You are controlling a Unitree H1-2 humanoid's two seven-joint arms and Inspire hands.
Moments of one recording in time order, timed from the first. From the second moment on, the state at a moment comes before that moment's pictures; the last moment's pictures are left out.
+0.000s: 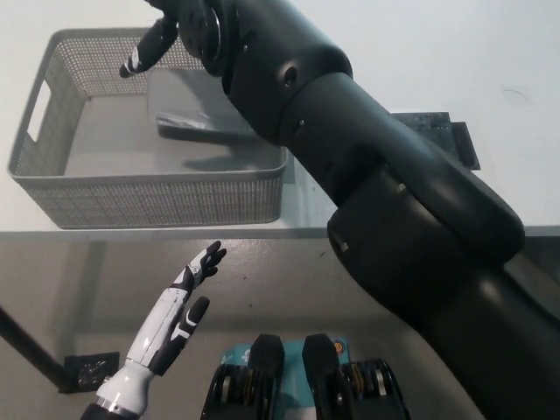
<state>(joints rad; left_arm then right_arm) -0.09 0.16 -0.10 0.07 0.12 -0.39 -0.14 -1.72 0.20 0.47 1.46 -0.52 0.08 0.22</state>
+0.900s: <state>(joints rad) -0.09 0.17 -0.10 0.10 0.12 -0.39 -0.14 -1.50 -0.17 0.26 0.84 -0.42 -0.05 0.26</state>
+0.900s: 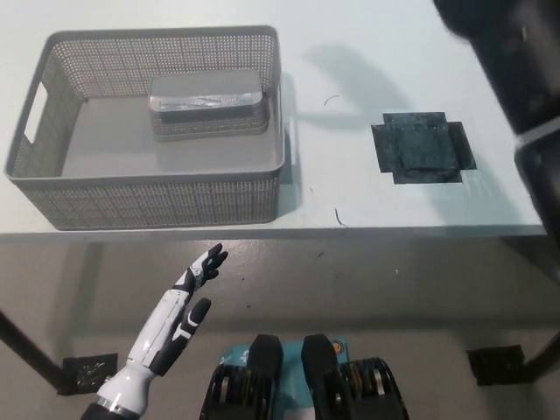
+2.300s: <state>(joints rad) -0.06 0.16 -0.10 0.13 0.12 -0.40 -0.14 0.04 0.01 0.18 -0.10 -0.26 -0.26 0.09</state>
